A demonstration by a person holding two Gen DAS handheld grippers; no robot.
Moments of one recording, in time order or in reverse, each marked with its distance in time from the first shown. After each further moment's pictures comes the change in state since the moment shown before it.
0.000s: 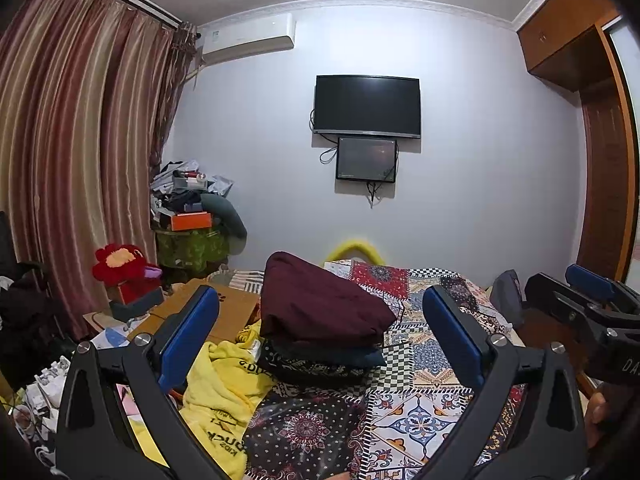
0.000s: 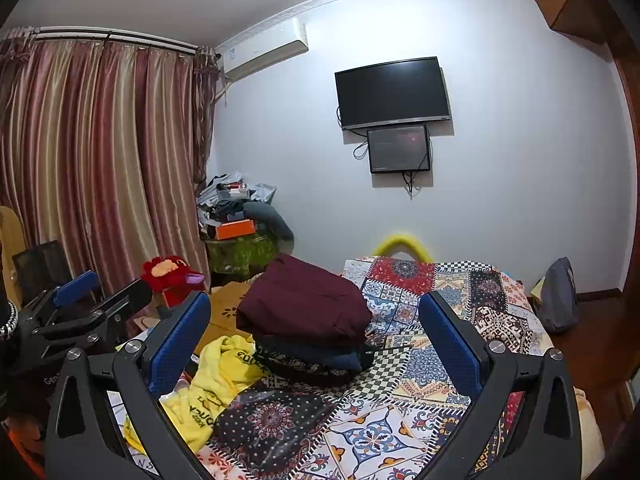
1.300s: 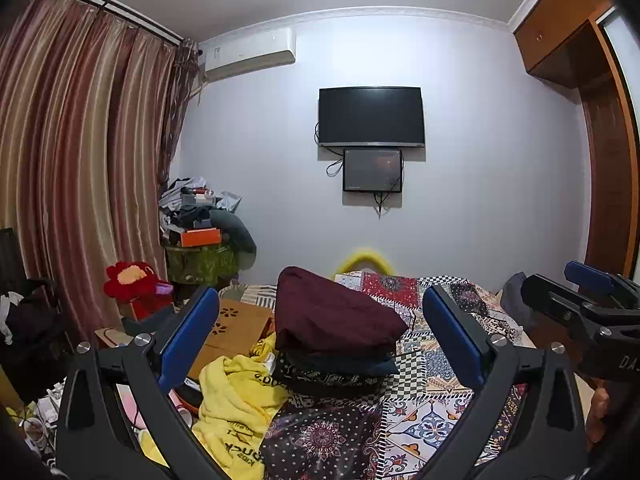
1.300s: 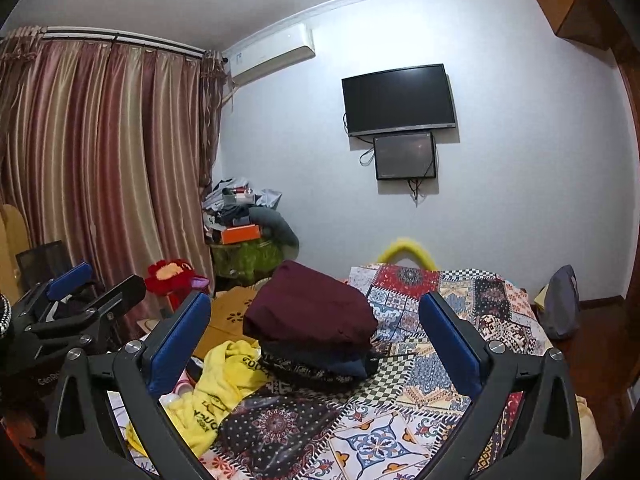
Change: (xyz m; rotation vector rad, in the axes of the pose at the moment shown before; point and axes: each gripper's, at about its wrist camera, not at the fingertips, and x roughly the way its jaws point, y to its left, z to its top) left arm -0.013 0.000 0.005 0.031 -0.046 0.039; right arm 0.012 0.006 -0.006 -0.011 -0.021 0.014
